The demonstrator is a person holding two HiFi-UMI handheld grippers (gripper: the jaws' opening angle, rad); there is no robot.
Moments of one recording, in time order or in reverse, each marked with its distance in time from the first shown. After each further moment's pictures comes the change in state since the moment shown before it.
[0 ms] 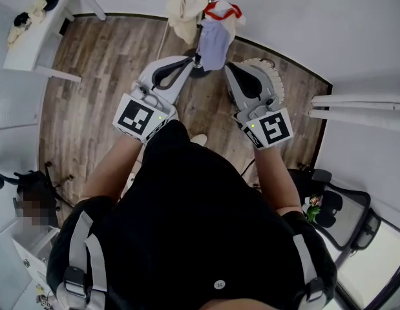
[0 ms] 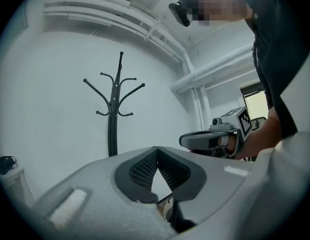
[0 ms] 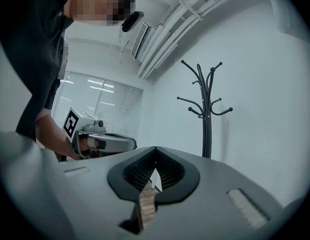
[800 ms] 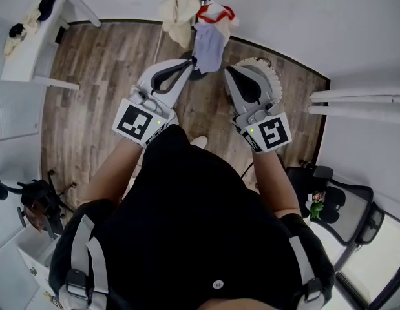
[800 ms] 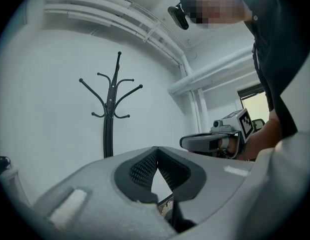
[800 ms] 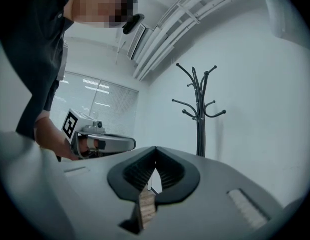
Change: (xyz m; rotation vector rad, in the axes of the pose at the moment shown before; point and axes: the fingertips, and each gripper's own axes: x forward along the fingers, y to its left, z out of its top) left arm 0.014 -0.001 0.008 0.004 -0.029 -0.039; right arm -0.007 -0.012 0.004 0.013 -0.015 -0.058
